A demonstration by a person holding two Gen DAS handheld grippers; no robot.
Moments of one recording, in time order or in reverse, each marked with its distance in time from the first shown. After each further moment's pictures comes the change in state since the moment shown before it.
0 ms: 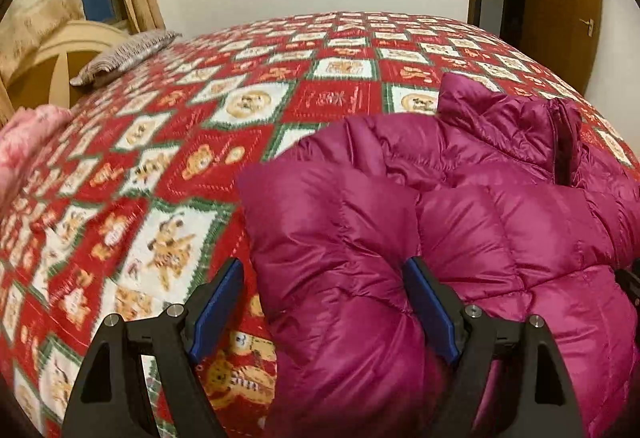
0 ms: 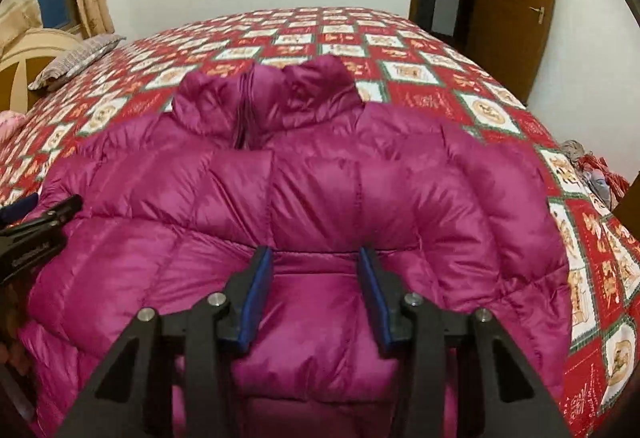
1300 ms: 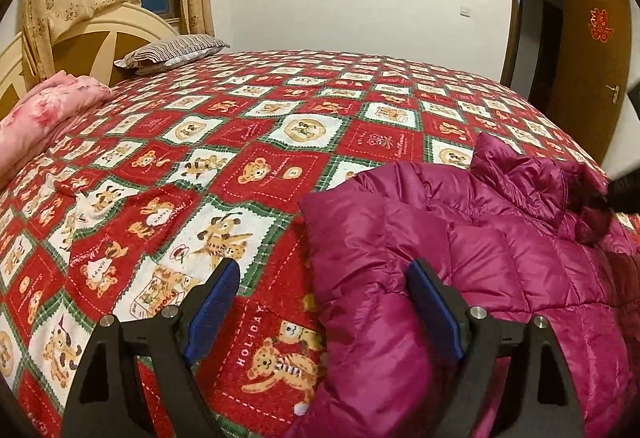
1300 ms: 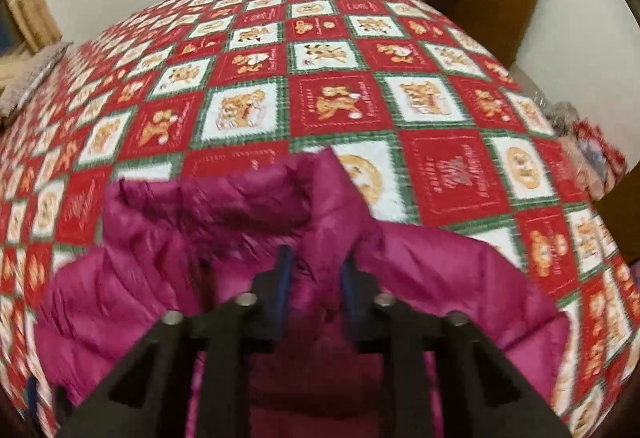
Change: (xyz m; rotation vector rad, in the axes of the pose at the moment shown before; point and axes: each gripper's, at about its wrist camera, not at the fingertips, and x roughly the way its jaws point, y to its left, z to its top) left arm -0.032 0.038 -0.020 -0.175 -0.159 0.048; right arm 0.069 -0.009 0.132 0.081 0.182 -0.095
